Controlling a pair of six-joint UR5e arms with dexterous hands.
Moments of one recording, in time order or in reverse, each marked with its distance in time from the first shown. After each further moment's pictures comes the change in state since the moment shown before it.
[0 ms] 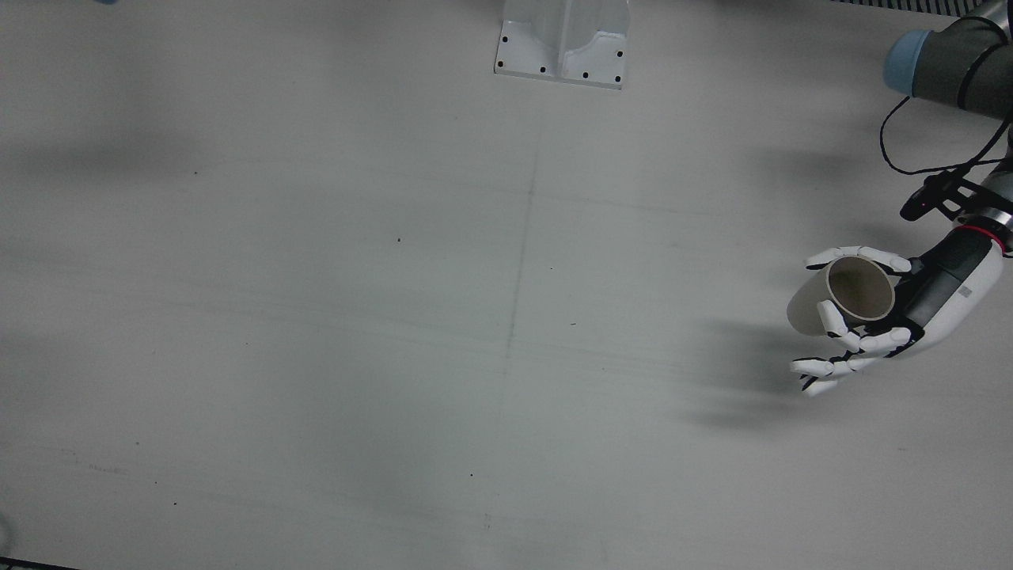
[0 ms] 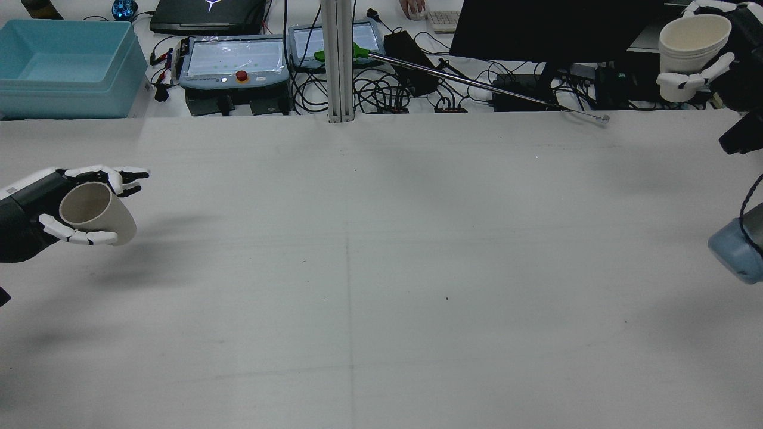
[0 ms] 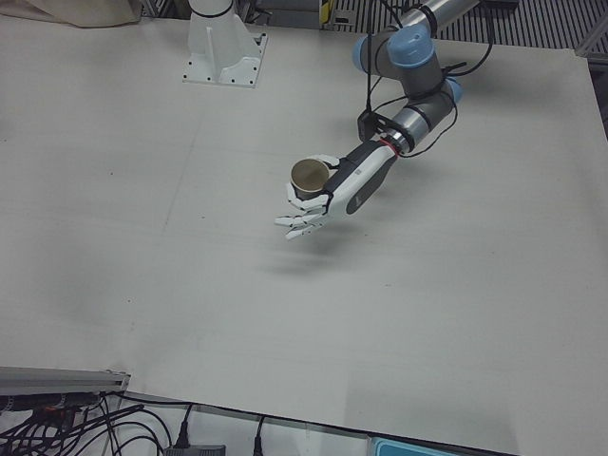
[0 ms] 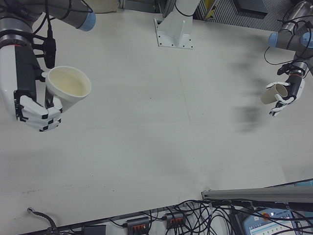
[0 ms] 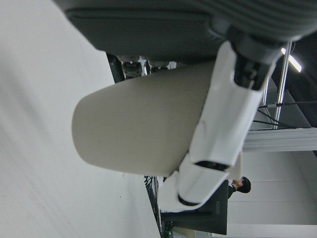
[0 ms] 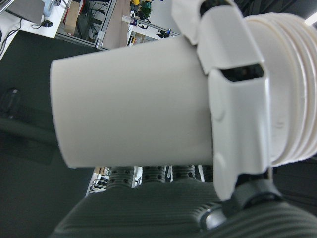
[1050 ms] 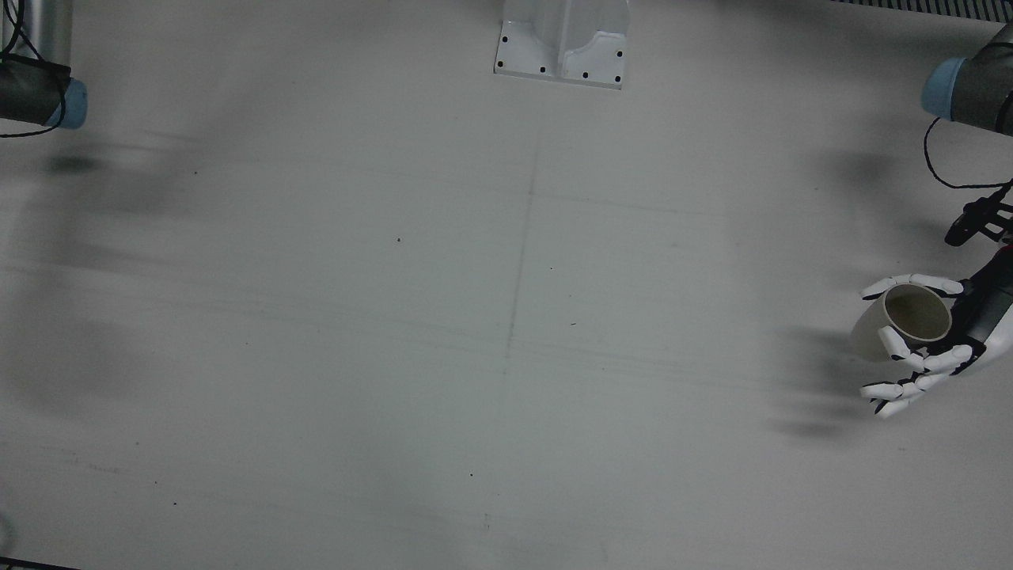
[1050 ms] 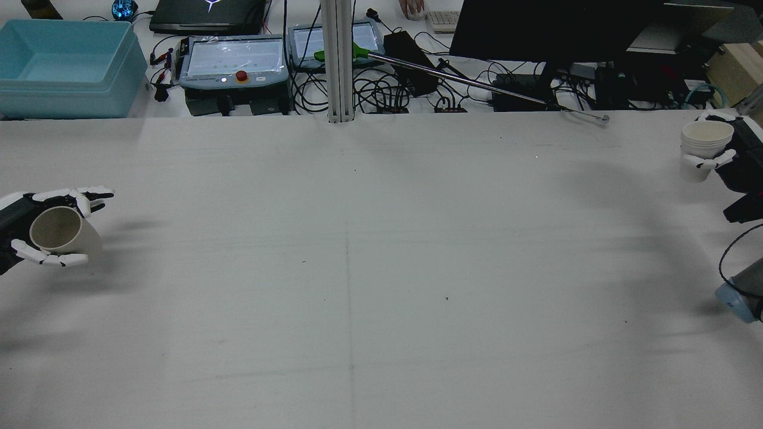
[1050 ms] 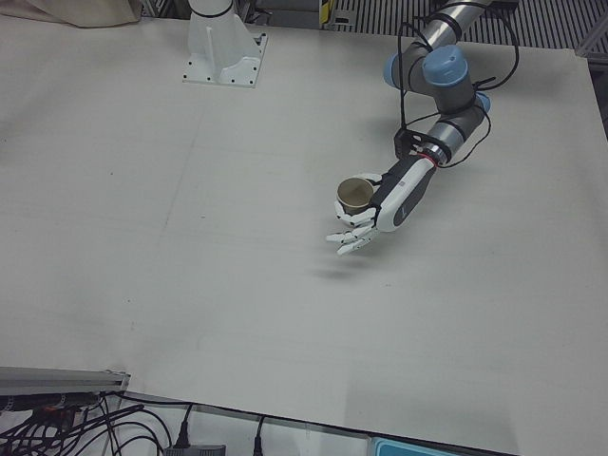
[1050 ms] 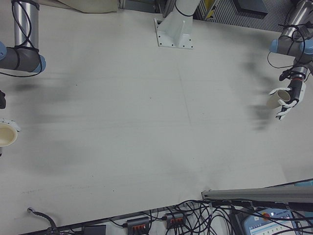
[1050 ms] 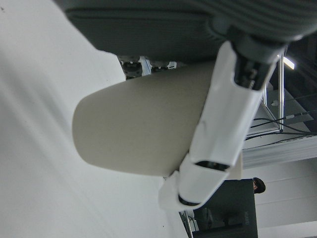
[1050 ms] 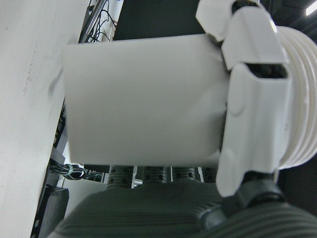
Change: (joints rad) left arm 0.008 0.088 0.151 -0.212 -0.063 0.145; right arm -0.048 0.060 -0.867 0.713 0.043 0.109
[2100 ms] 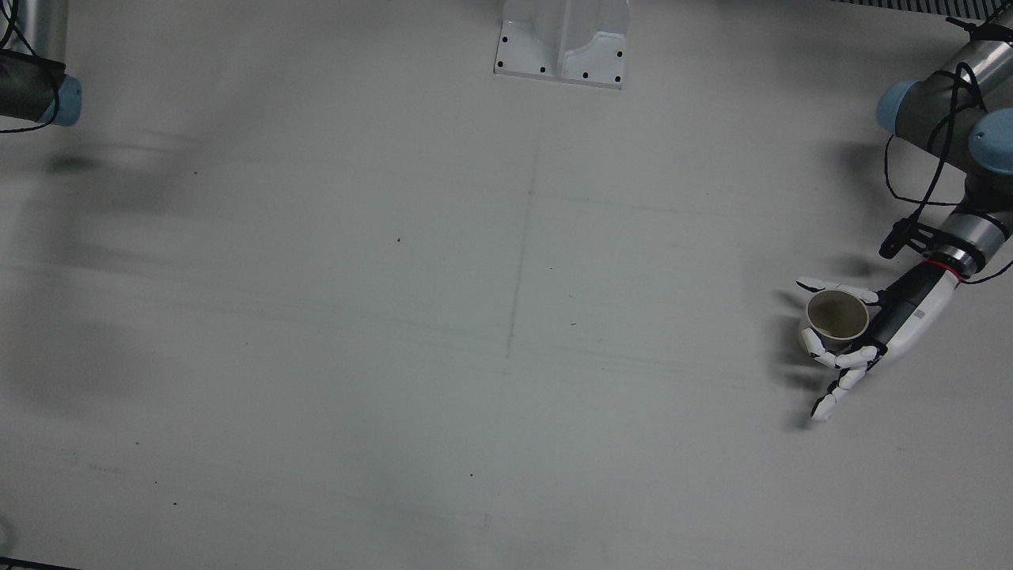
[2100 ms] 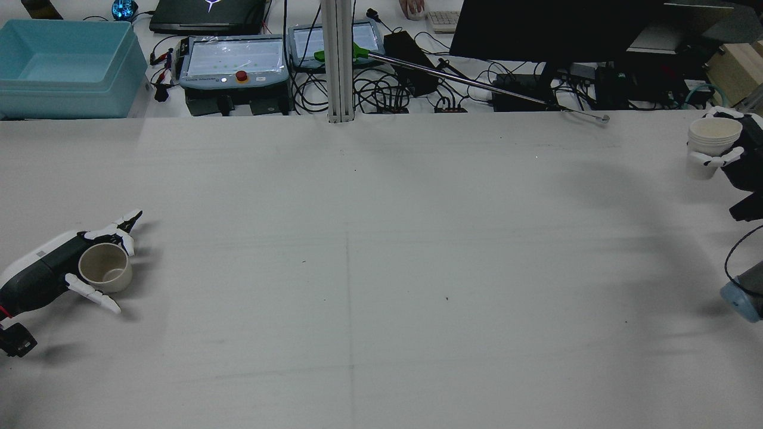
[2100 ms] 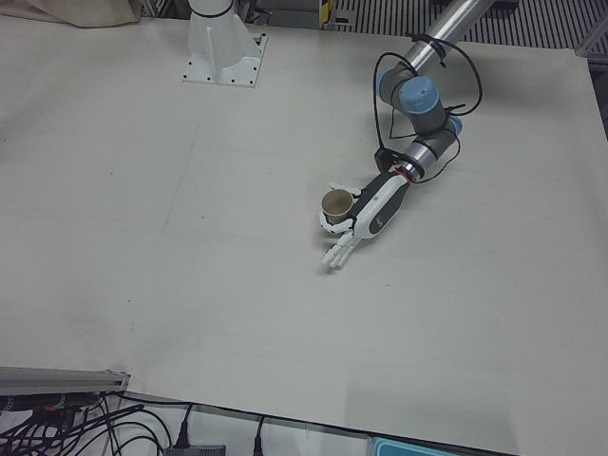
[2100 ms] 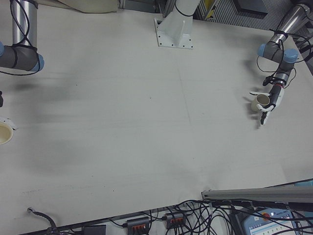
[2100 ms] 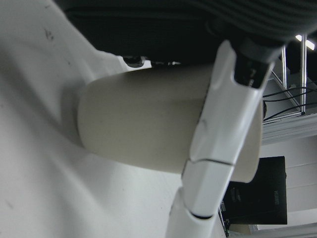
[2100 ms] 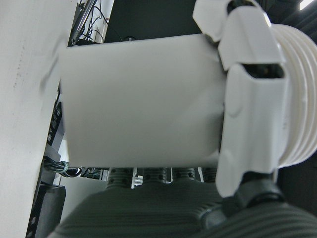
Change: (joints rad) left arm 0.165 -0.062 0.143 -0.058 -0.103 0.065; right arm 0.016 -0.011 0.016 0.000 -0.003 0.027
